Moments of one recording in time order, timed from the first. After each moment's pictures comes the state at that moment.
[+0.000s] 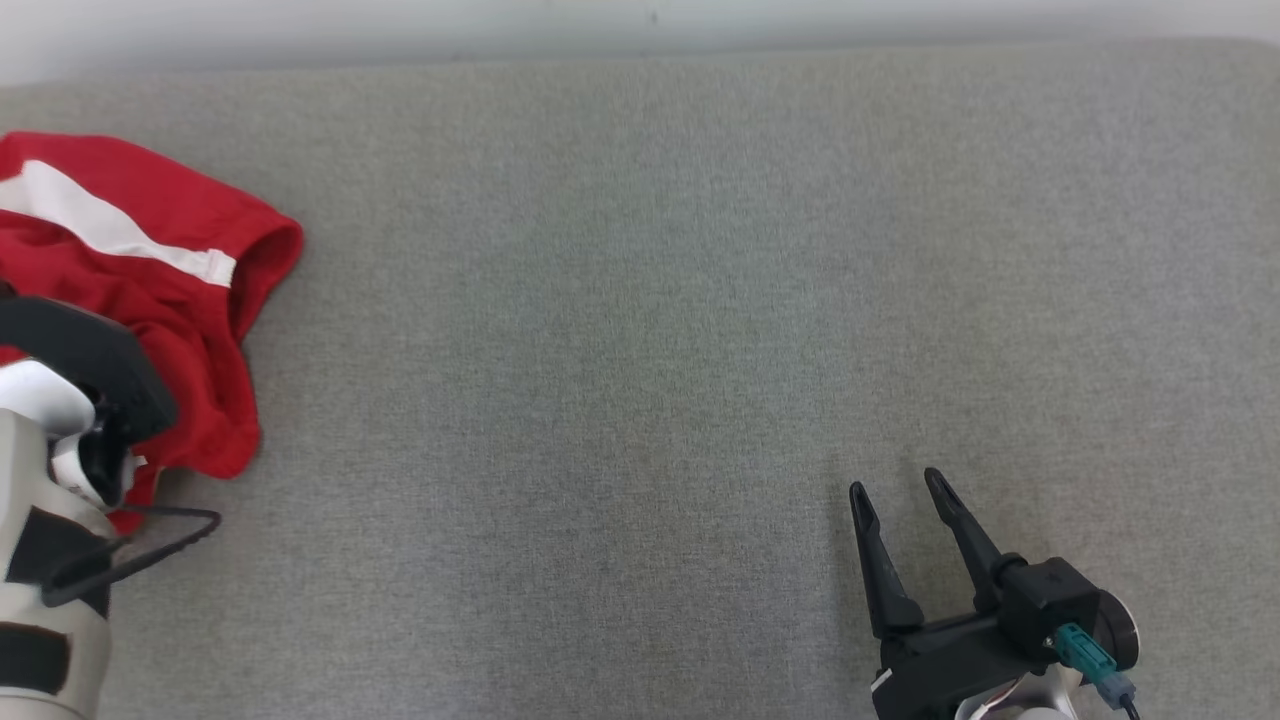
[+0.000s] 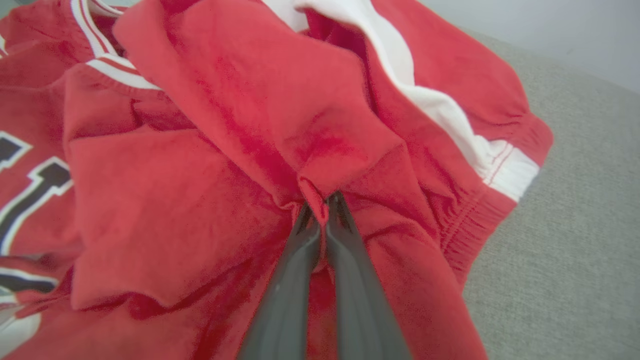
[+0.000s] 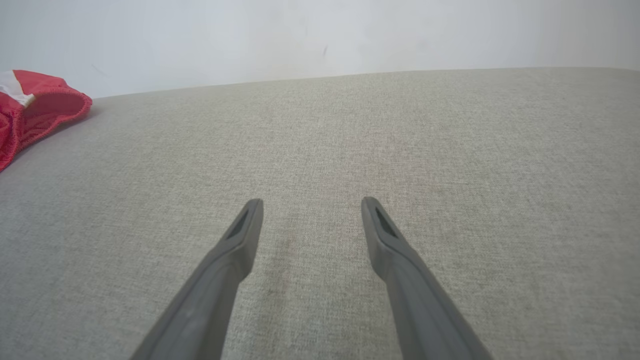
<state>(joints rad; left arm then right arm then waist) -0.96 0.32 0.05 1.12 -0.39 -0.04 0.23 -0.08 -0.05 0.05 0.15 0.06 0.13 -0.17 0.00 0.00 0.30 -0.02</state>
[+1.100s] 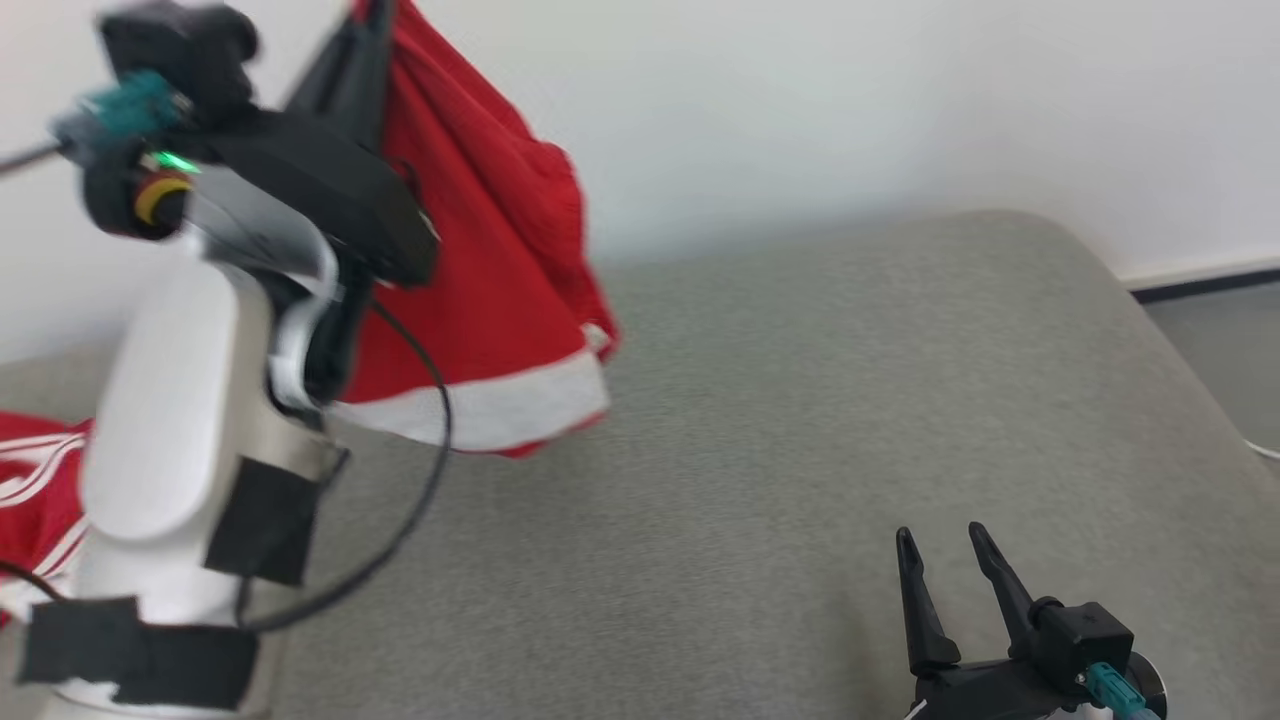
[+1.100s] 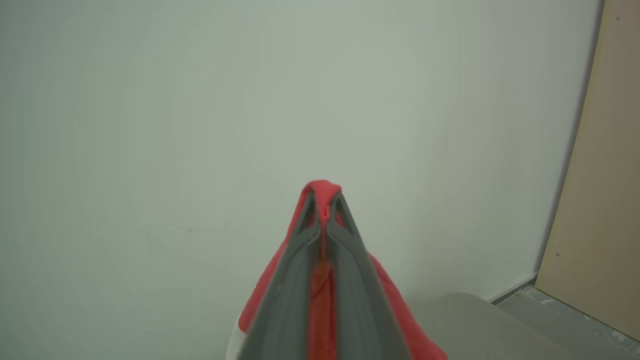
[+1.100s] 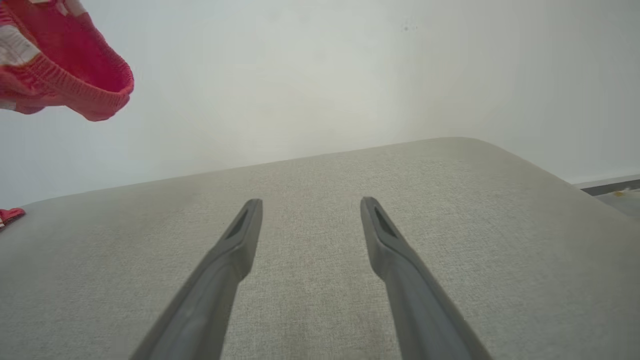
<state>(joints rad) -0.93 0.17 -0.20 0.38 -0.45 -0.11 0.17 -0.07 -0.05 -0.01 0.30 0.11 0.13 -0.25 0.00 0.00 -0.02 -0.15</state>
